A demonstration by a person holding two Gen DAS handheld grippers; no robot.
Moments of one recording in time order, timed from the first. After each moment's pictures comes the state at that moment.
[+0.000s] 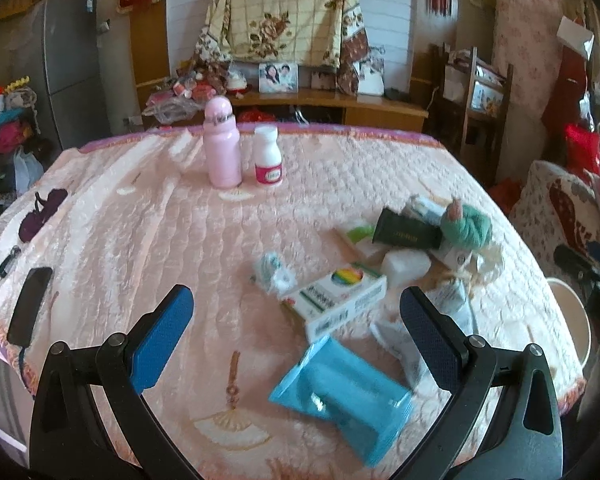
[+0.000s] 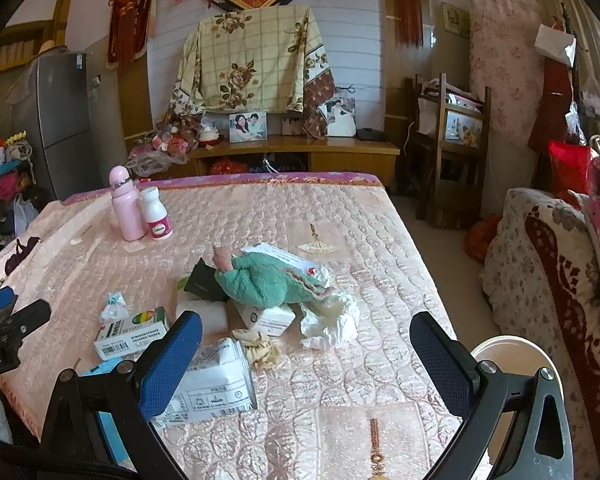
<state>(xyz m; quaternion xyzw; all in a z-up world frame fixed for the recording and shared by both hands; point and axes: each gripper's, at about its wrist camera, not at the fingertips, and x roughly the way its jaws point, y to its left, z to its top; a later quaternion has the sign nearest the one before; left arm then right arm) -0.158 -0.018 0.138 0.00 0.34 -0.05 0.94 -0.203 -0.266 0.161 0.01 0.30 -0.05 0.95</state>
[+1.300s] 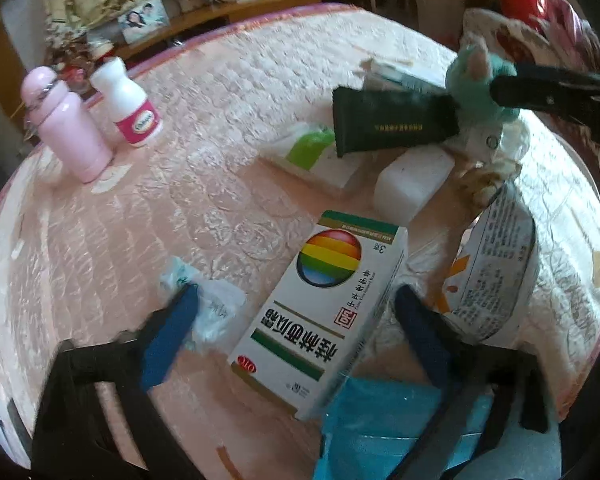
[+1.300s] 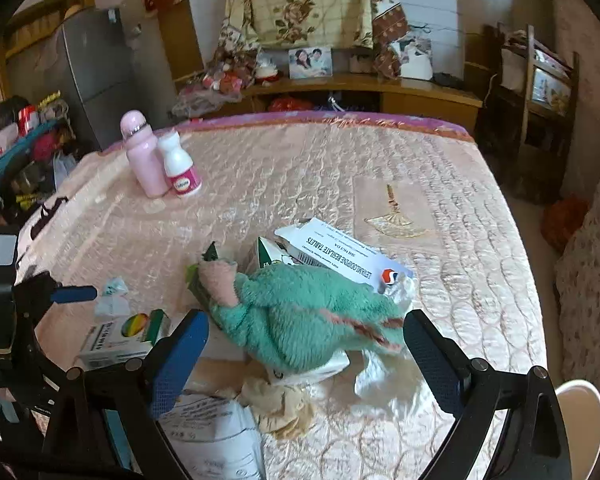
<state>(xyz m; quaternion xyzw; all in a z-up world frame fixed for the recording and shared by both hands) -0.030 -0.067 0.049 0.18 0.48 -0.21 0.83 -0.061 -0.266 0.105 0.02 0.41 0.09 0.91</state>
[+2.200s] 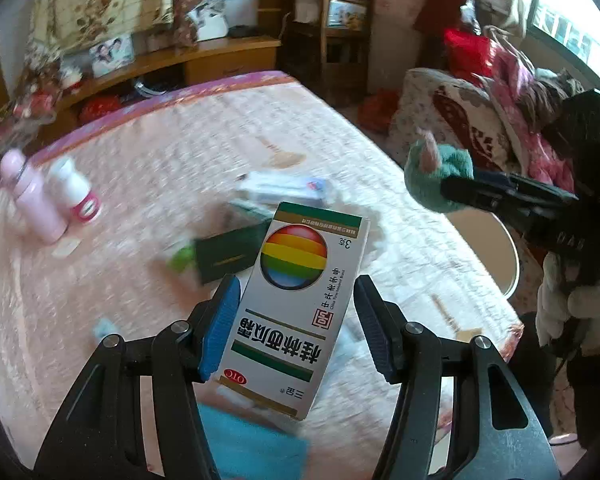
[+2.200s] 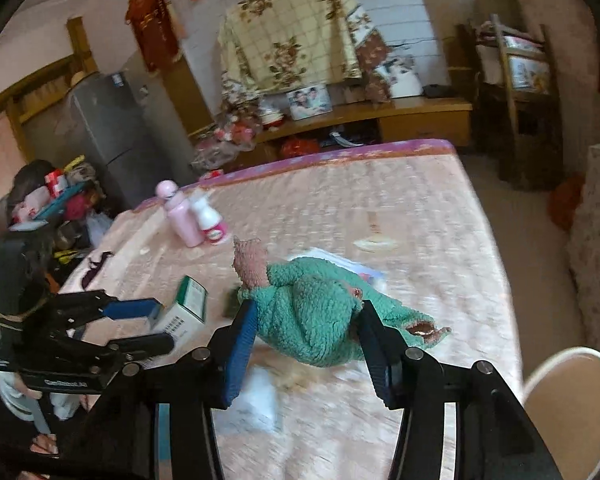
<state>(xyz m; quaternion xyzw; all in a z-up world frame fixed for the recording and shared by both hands) -0.075 -0.158 0.158 0.10 0.43 -0.29 0.85 -0.149 -0.338 0.171 0.12 0.35 0.11 0.92</state>
